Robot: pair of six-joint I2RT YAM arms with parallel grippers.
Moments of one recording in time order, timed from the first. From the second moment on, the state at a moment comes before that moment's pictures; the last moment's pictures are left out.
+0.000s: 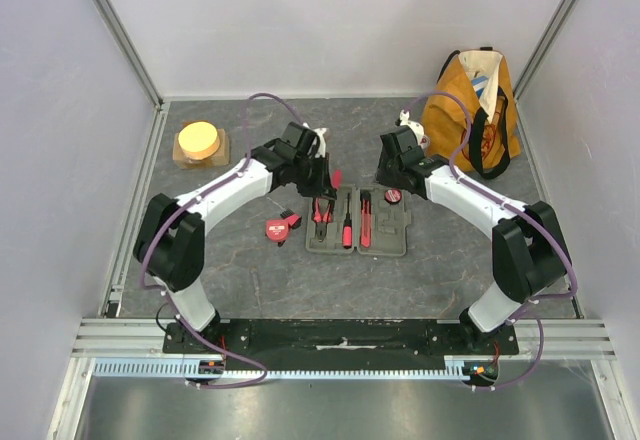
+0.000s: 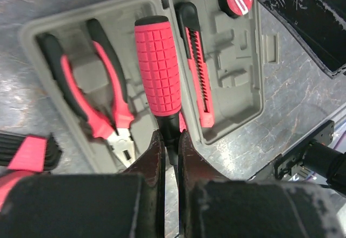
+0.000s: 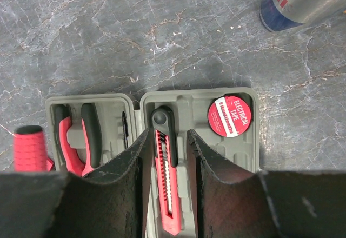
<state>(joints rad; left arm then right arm) -0.56 1.72 1.33 -0.51 0.29 -0.46 0.49 1.63 1.17 -0.36 0.24 0.62</state>
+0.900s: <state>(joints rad) -0.64 2.00 1.43 -0.57 0.29 -0.64 0.49 1.63 1.12 -0.35 0.21 0.62</state>
